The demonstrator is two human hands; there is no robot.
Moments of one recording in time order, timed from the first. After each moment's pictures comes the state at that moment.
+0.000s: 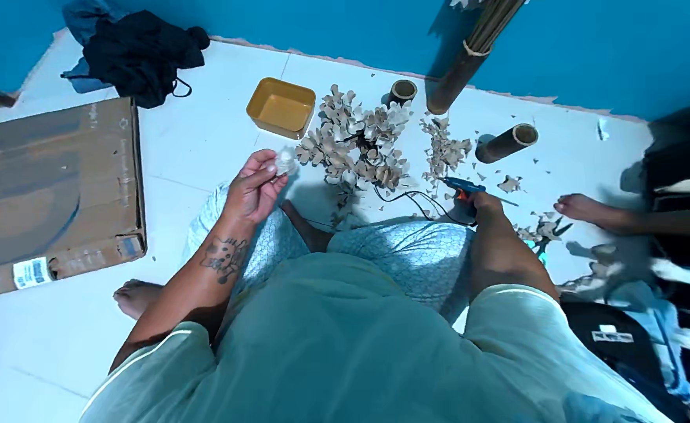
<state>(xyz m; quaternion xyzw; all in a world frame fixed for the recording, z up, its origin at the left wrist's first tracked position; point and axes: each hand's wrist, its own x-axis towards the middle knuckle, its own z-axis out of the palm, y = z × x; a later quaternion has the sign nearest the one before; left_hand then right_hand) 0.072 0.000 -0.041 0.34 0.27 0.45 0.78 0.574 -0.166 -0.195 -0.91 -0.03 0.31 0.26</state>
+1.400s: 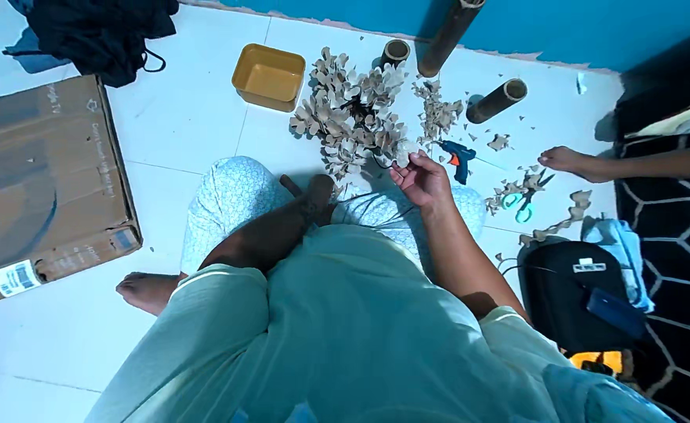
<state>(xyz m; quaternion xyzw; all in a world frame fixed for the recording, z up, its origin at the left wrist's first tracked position) 0.178 -0.043 -0.129 0.45 0.63 -0.05 0.63 0.353 -0.156 -0.090 -0.46 -0.02 0.52 0.72</state>
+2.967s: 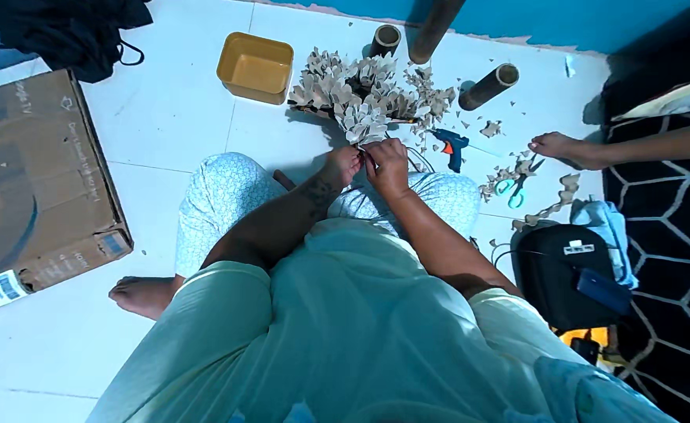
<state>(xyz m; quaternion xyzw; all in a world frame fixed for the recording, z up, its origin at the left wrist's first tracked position) 0.228 -0.041 -0.114 0.25 0.51 0.16 0.81 0.322 -0.131 -0.133 -0.72 -0.63 -0.06 0.30</state>
